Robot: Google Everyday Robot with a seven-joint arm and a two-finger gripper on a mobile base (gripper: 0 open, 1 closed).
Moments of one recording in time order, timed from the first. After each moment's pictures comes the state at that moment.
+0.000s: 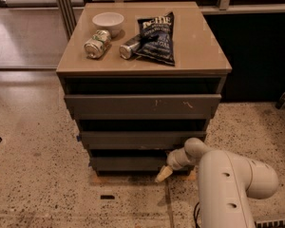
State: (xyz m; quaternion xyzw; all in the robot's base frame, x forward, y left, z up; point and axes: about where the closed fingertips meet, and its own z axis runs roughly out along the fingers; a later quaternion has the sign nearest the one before) arm 0.663 -0.115 0.217 -0.52 0.79 0.23 0.24
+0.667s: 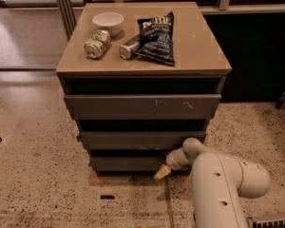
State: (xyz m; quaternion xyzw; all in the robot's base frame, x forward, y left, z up) arm 0.670 -0.112 0.196 -0.51 0.80 0.23 0.23
